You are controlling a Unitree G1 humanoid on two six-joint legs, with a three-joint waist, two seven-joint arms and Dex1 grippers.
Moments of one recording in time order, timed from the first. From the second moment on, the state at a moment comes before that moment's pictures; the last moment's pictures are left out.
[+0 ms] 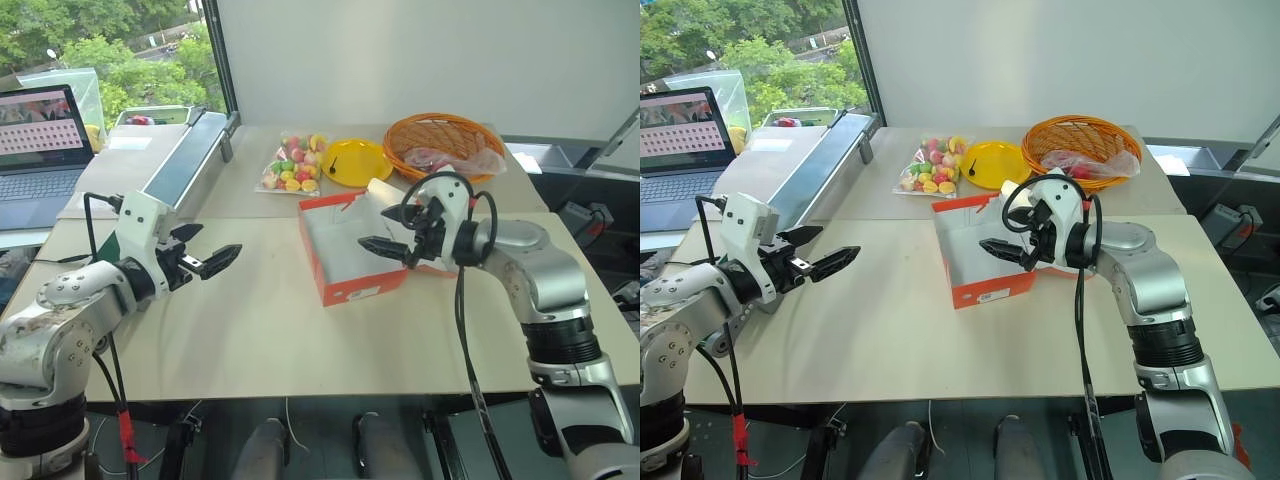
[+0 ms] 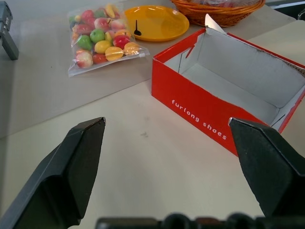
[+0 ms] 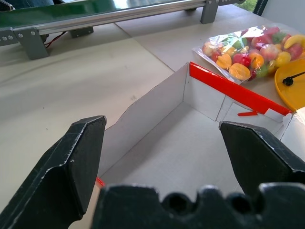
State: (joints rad) left arm -0.29 0.70 0.34 -0.50 -0.63 1.00 -0.52; right arm -0.67 -0.58 0.05 -0.05 0.36 0.67 0.86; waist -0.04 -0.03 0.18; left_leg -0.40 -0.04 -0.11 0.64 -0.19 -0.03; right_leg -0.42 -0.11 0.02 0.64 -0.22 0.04
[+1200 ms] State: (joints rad) left arm -0.28 0.58 0.51 -0.38 -0.48 0.85 -0.20; right arm -0.79 -0.34 0.11 0.20 0.25 0.44 0.81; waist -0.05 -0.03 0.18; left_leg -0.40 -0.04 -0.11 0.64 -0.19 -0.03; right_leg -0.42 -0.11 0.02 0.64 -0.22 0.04
